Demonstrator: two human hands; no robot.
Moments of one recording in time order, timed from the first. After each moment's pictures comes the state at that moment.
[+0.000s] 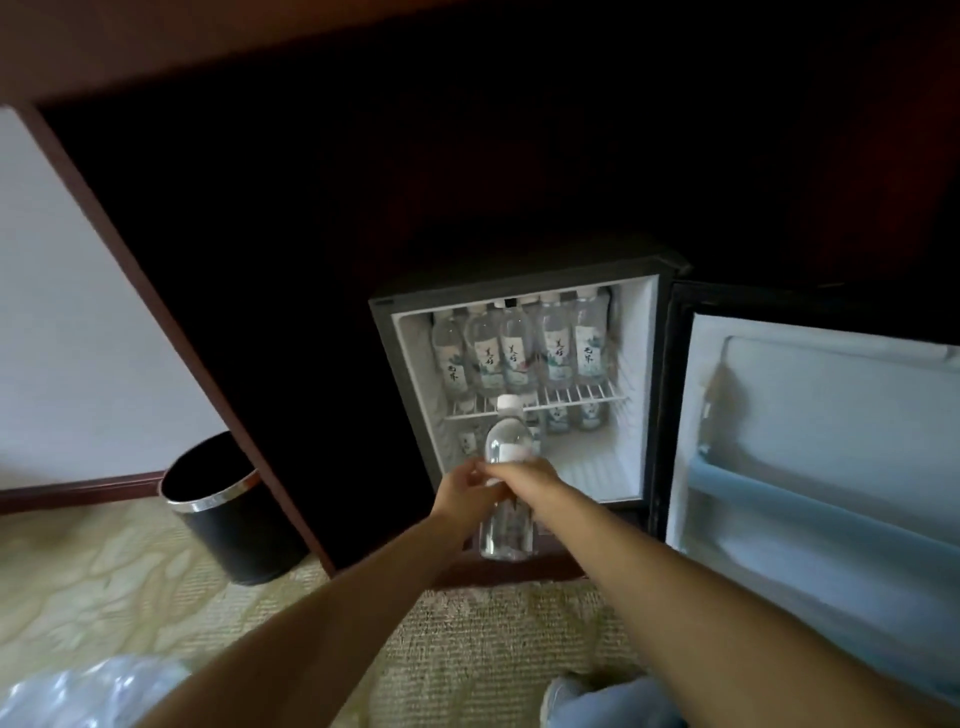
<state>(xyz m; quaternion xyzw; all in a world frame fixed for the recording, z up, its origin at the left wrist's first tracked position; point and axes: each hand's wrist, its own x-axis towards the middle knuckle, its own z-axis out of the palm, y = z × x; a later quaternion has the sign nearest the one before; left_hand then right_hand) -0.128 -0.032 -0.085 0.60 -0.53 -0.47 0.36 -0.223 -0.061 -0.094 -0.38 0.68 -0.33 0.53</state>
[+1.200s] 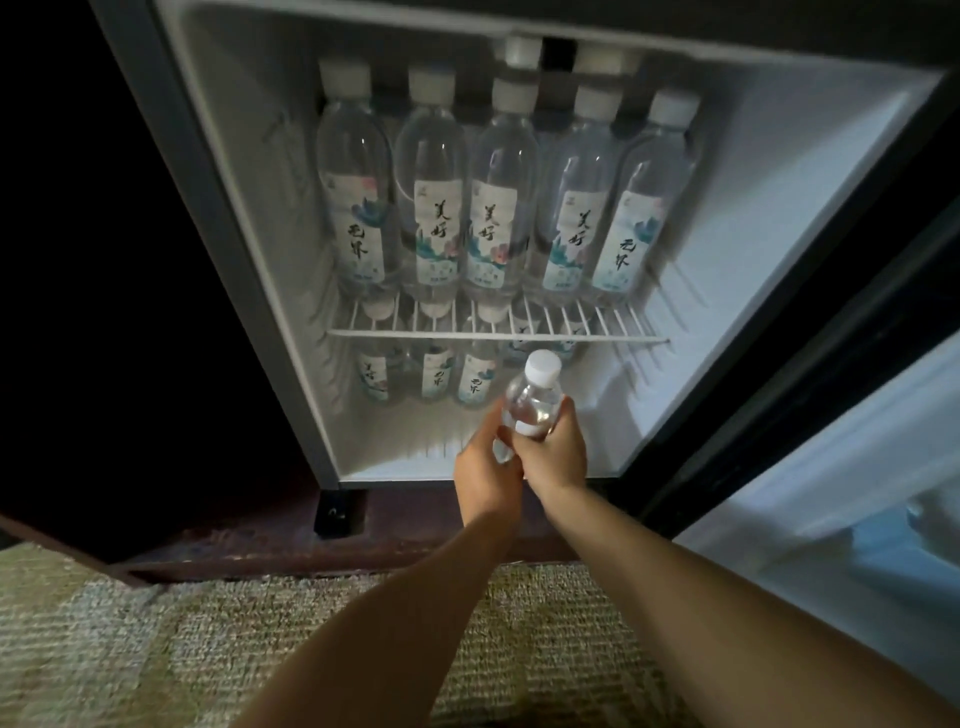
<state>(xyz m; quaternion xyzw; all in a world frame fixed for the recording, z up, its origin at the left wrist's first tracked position) -0.228 -0.191 -0.295 0.58 -0.50 -0.46 0.44 -0.298 -0.204 -0.288 -0.37 0.75 -0.45 0.30</state>
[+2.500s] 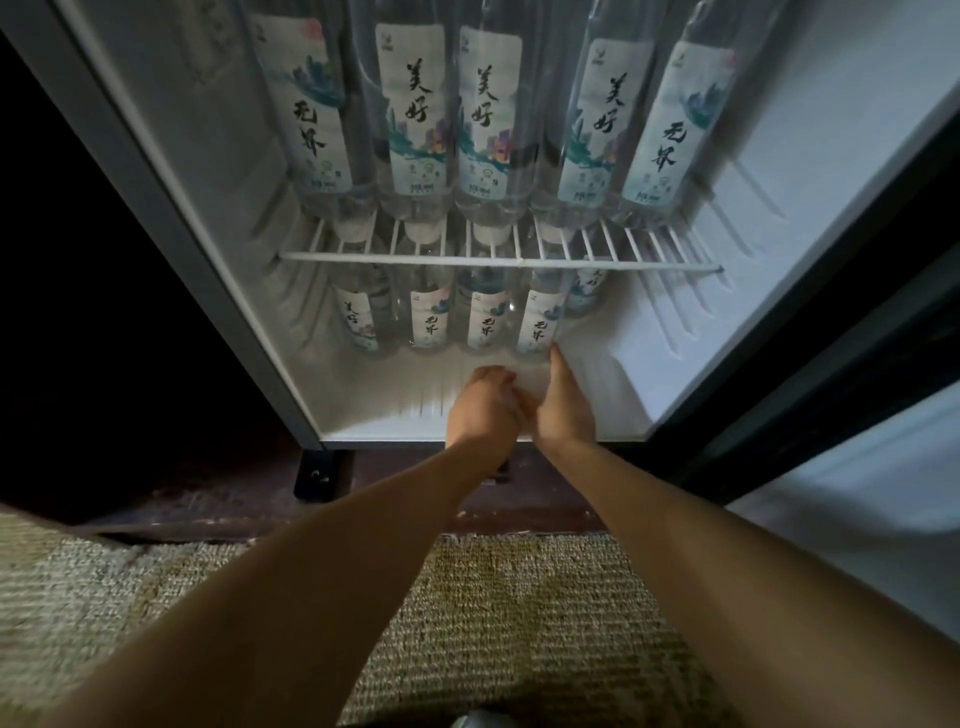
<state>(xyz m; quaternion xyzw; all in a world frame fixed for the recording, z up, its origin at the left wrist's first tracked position) -0.228 -0.246 -0.337 0.61 -0.68 -0.33 0.22 -0.325 -0.237 -0.346 -0.49 0.76 -0.32 0.30</state>
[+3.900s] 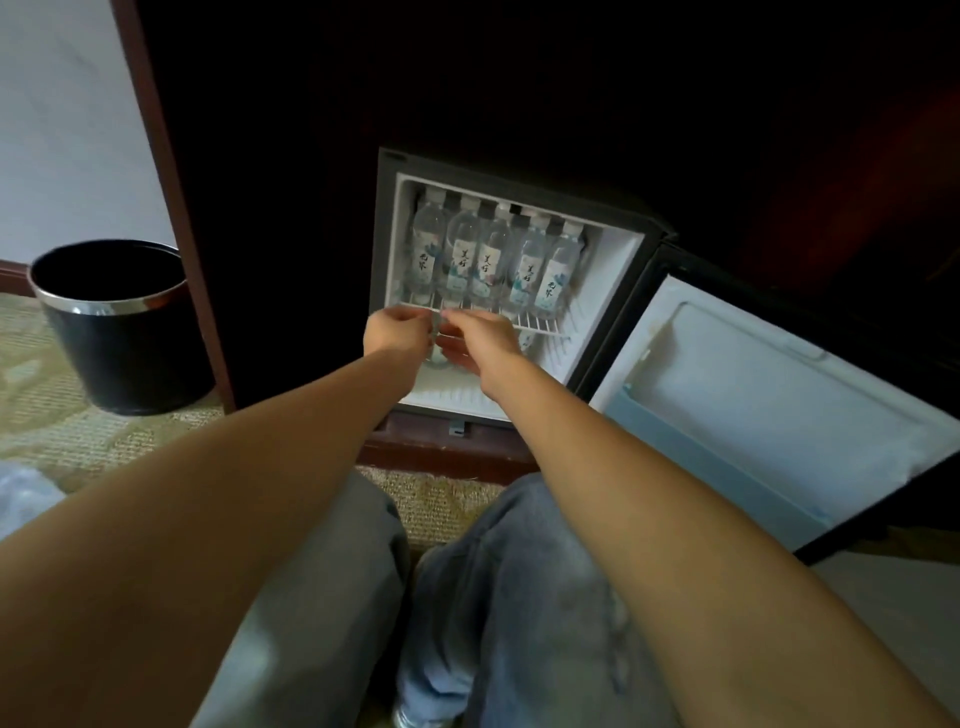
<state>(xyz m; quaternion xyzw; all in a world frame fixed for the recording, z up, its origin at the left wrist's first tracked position) -0.101 -0.035 -0.062 0.59 -0.37 -0.48 0.53 -0.188 -0.008 -0.025 -0.38 0.61 -0.48 0.51</state>
